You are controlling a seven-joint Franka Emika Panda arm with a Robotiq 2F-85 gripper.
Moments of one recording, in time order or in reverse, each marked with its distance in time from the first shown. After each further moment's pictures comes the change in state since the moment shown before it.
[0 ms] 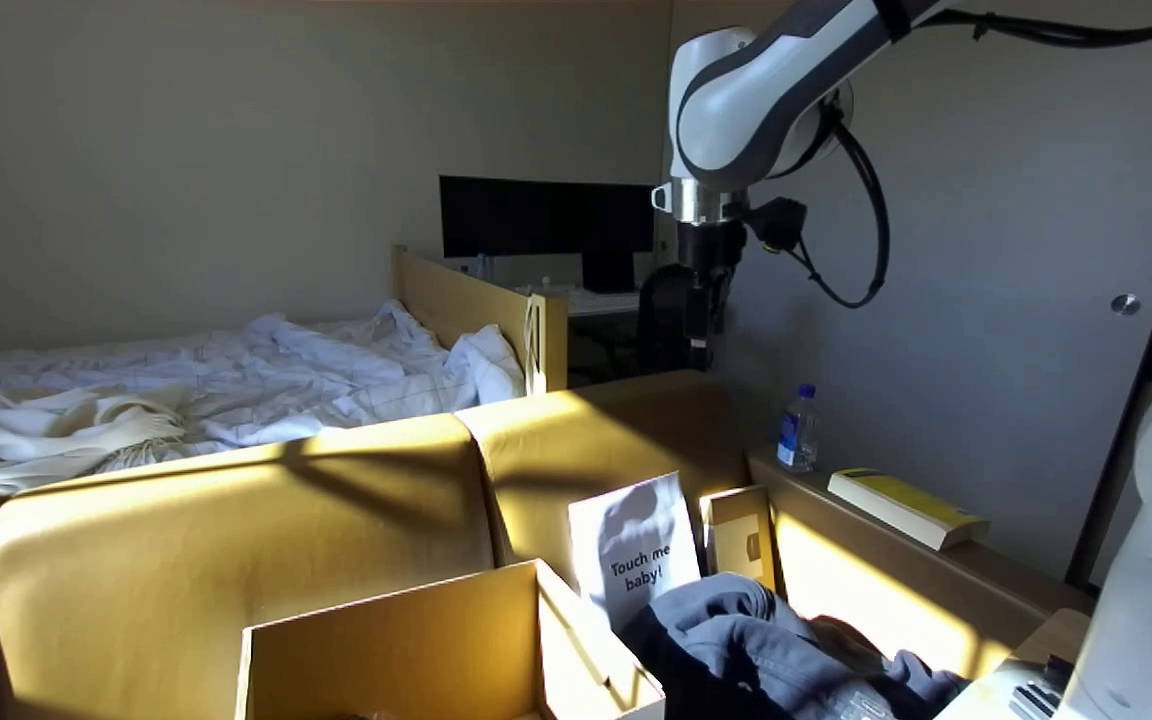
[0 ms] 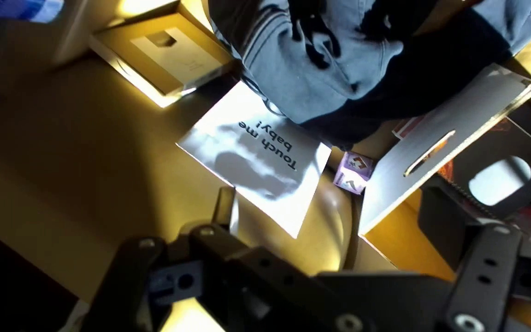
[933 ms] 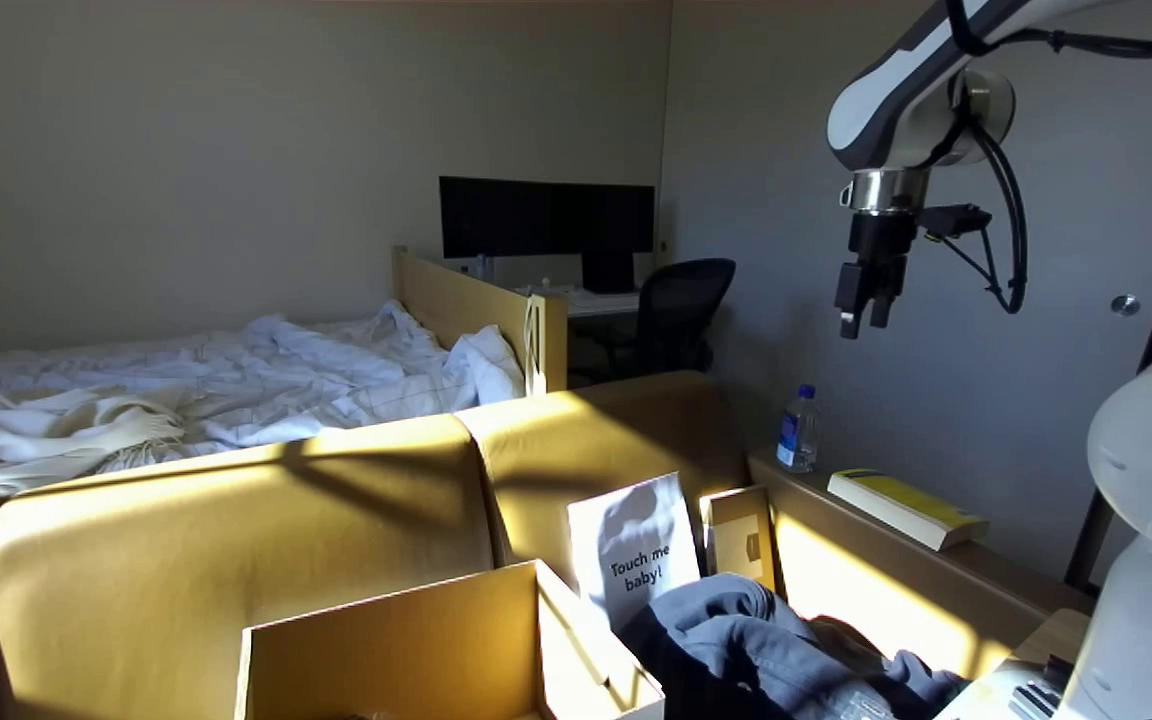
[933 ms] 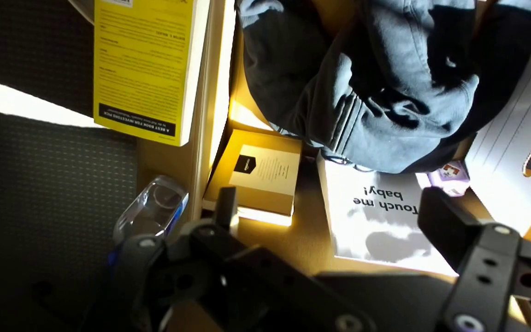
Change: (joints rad) arm -0.205 0.075 -0.376 0.128 0.105 -0.080 -0.178
